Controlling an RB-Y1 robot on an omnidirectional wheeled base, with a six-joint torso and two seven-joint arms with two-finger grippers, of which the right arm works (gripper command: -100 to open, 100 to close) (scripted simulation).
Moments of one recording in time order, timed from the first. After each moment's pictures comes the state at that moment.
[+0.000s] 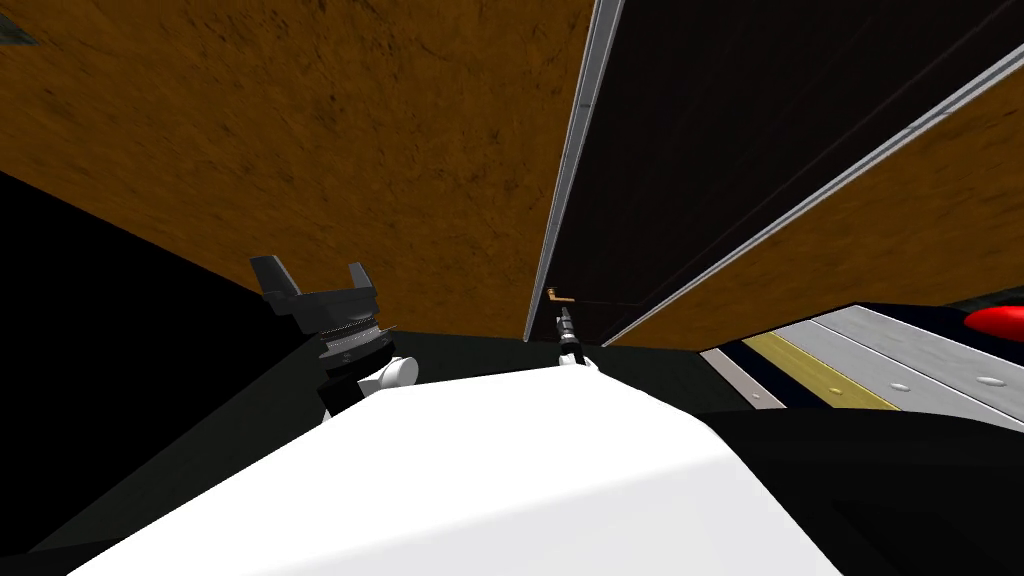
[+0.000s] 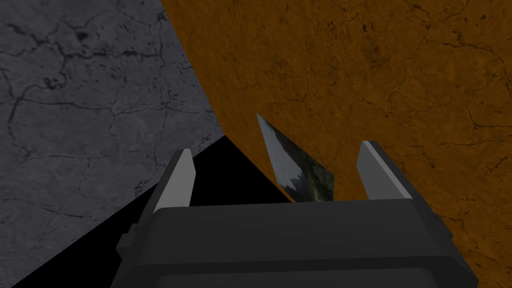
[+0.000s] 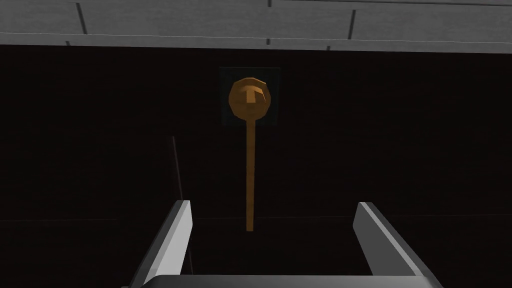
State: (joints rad) arm -0.05 -0.24 0.03 -0.68 -0.27 -0.84 -0.06
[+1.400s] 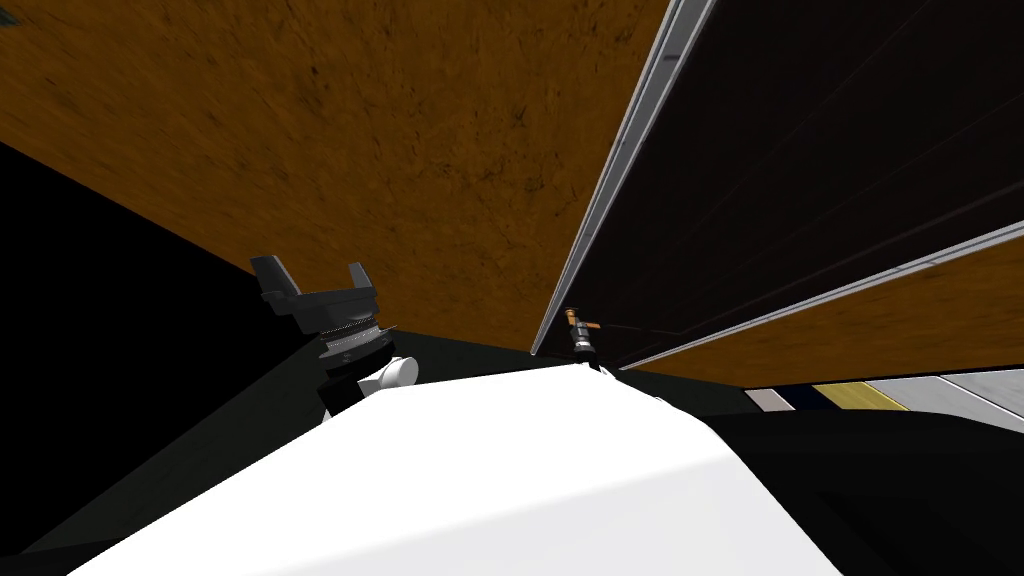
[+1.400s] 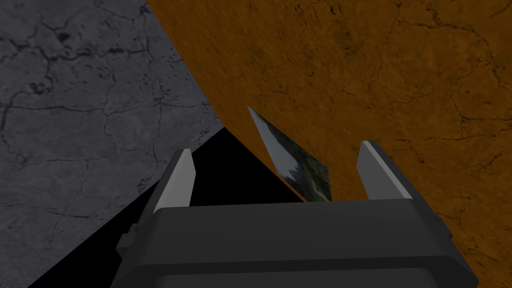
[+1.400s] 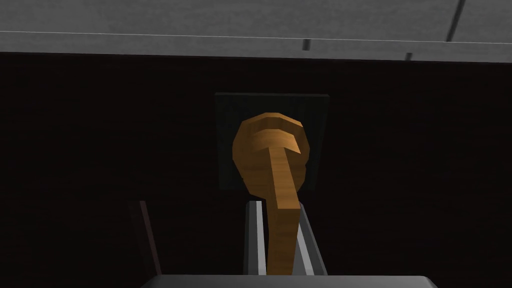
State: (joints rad) arm 0.00 -0.32 -0.01 -0.60 -0.30 -0.92 -0.14
